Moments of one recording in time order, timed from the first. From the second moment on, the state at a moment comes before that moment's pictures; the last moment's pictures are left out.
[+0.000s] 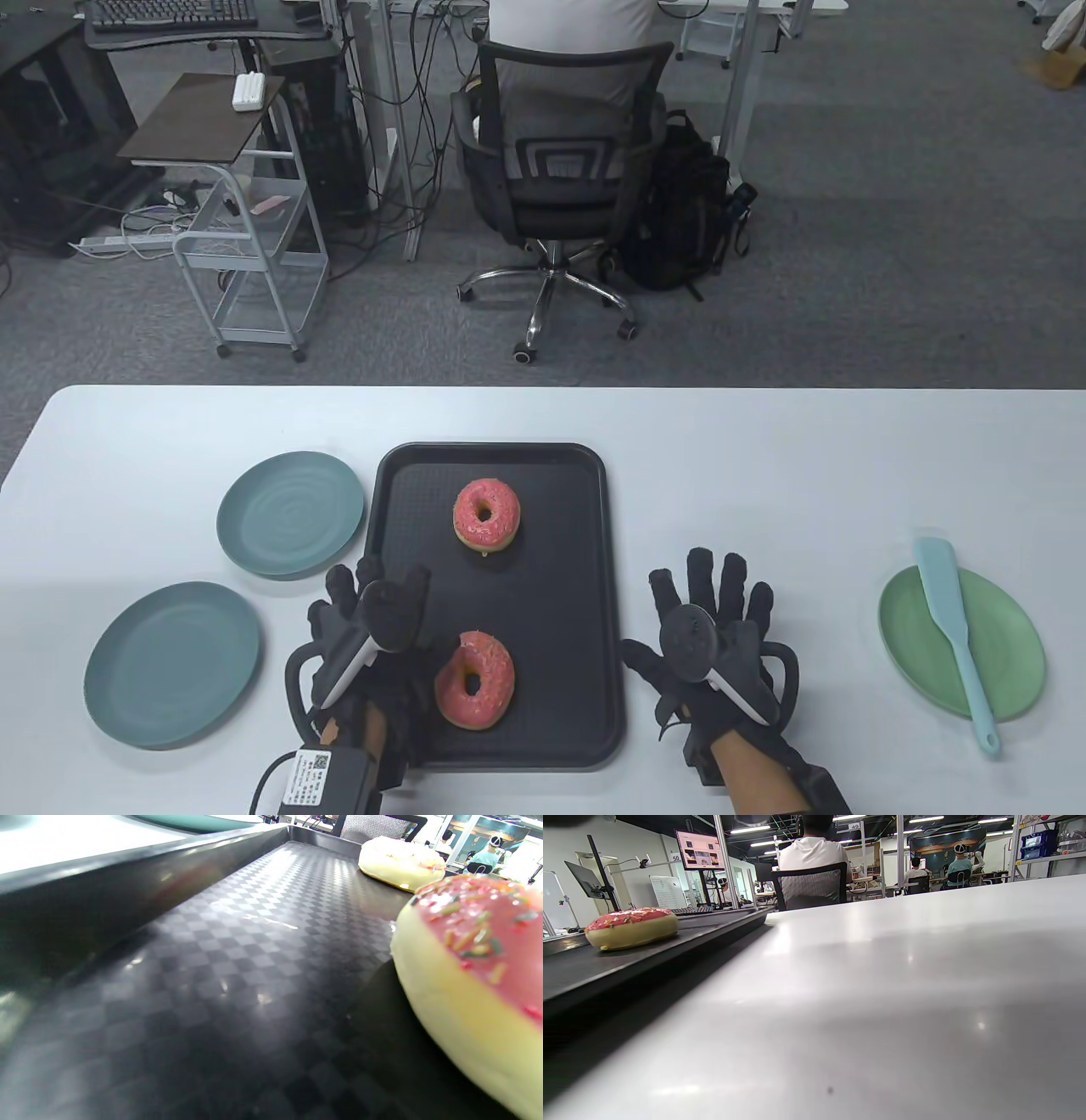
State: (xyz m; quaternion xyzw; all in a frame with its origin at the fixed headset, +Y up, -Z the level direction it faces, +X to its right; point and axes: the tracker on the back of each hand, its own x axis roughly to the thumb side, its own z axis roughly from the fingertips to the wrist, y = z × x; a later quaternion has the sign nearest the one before) left_hand -0.200 -0.747 -0.323 -0.12 0.08 0.13 0.98; right_hand 0.156 -0.737 -0.314 0.01 0.00 1.00 0.09
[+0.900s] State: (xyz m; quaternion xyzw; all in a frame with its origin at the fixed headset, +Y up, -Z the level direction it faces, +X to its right) left_hand -0.408 -0.733 -0.334 -0.14 0.32 0.12 0.93; right_hand 0.154 -0.736 -0.313 0.02 0.01 0.99 0.10
